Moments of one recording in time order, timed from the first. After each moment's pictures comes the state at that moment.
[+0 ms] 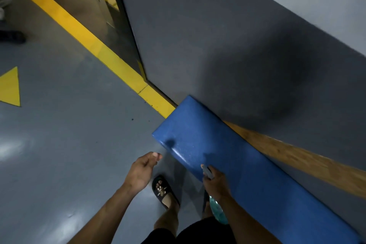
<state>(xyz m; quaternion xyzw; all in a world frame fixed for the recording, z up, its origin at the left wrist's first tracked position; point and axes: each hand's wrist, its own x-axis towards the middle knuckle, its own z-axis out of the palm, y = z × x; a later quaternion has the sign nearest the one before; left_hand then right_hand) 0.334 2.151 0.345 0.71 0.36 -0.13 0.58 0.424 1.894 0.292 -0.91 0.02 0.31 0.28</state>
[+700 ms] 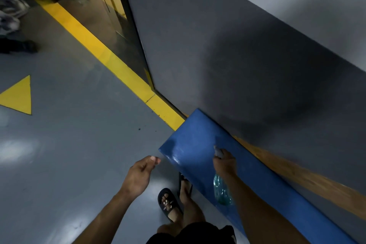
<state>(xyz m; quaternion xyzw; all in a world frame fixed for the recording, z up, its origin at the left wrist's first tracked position) 0.376 2.207 0.351 0.71 0.38 -0.10 0.58 0.549 1.969 0.296 -0.90 0.08 0.29 0.30</state>
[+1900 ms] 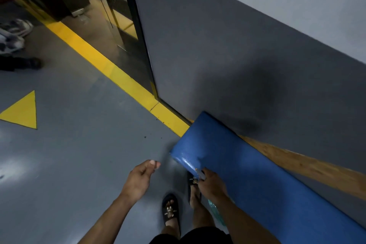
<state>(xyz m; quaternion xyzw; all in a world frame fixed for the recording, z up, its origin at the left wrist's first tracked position) 0.317 2.256 0.360 0.71 0.38 -0.09 0.59 0.426 2.023 0.301 -0.92 -0.07 0.35 0.16</state>
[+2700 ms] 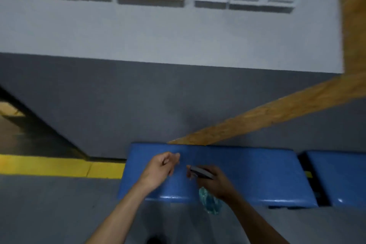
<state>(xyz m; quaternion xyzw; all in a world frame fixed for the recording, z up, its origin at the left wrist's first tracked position) 0.424 2.015 0.501 0.78 -0.07 -0.21 0.59 0.365 1.806 0.475 -0.78 0.03 0.14 0.61</state>
